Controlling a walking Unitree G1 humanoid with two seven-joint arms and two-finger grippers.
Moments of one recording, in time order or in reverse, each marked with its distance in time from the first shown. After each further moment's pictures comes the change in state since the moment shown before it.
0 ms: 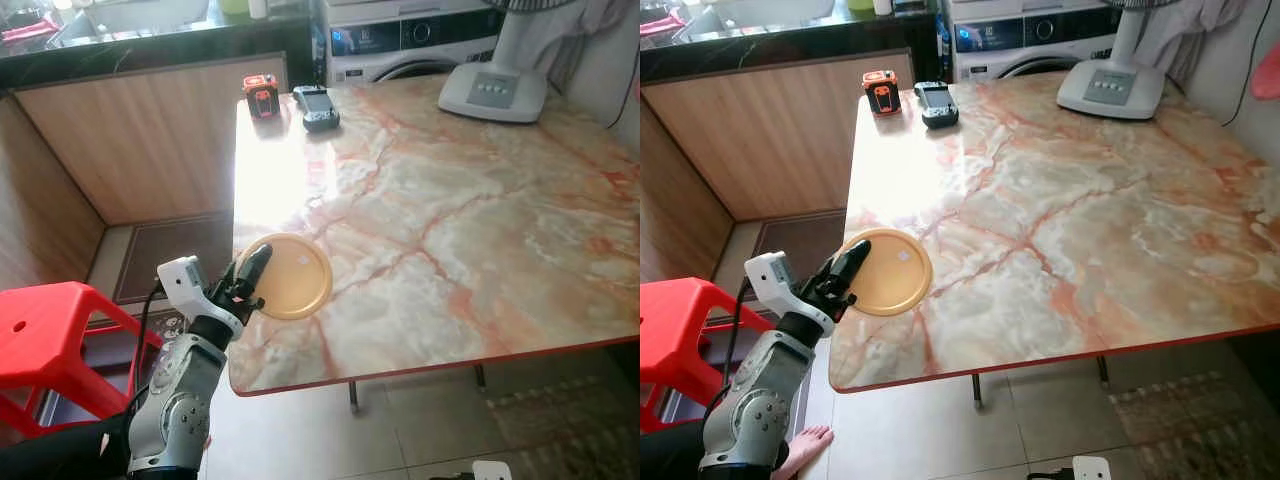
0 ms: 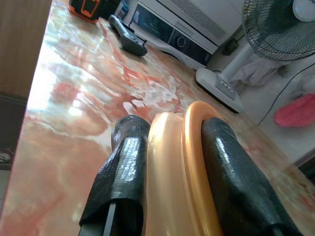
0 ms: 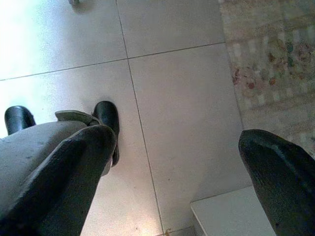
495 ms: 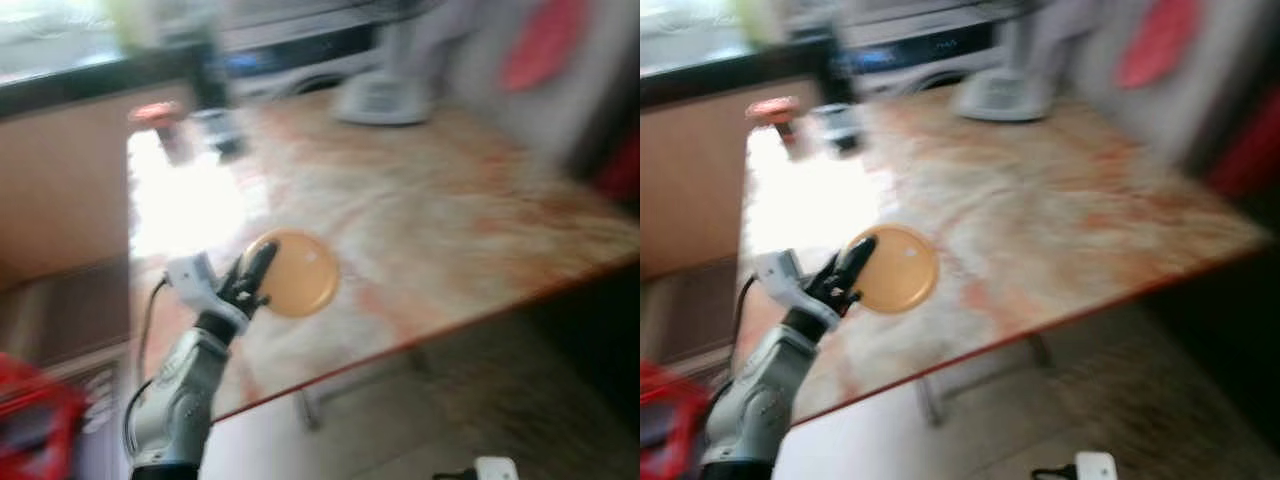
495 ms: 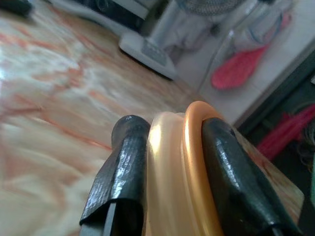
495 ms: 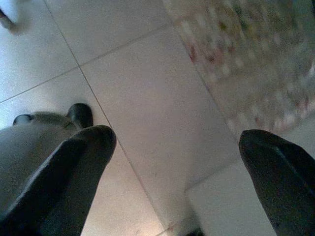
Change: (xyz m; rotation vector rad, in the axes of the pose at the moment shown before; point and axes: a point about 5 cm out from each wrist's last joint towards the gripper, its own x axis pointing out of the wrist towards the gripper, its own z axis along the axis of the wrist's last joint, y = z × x) left arm 0.003 -0.002 0.002 0.015 0.002 -0.019; right arm 0.001 -0.001 0.004 -0.003 -0.010 -0.003
